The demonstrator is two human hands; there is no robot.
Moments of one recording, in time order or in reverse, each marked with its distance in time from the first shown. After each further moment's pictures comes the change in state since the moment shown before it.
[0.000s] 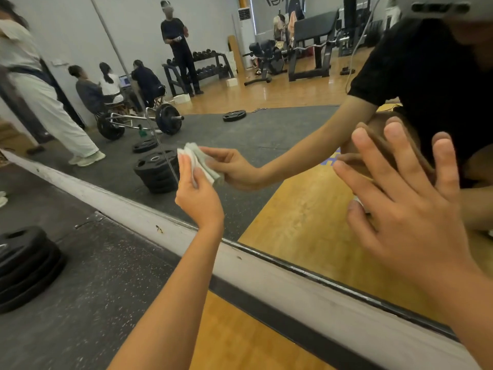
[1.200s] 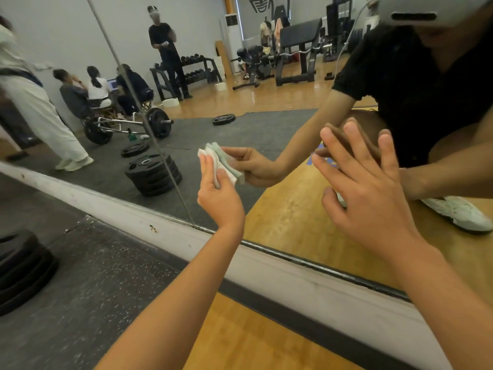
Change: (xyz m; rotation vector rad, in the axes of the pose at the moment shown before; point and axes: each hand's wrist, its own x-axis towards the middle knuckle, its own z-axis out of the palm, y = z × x) left_hand -0.069 0.048 0.005 -0.195 -0.114 -0.074; right_hand 0.005 -0.005 -0.019 0.158 -0.074 0.055
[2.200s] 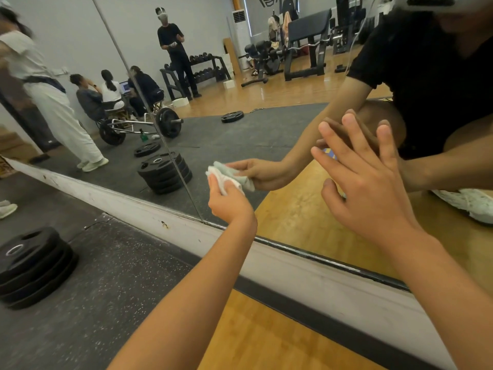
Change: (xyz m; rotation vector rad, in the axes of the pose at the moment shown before) left_hand -0.012 -0.009 0.003 0.055 0.191 -0.327; right_hand -0.002 -0.001 0.001 0.064 0.025 0.017
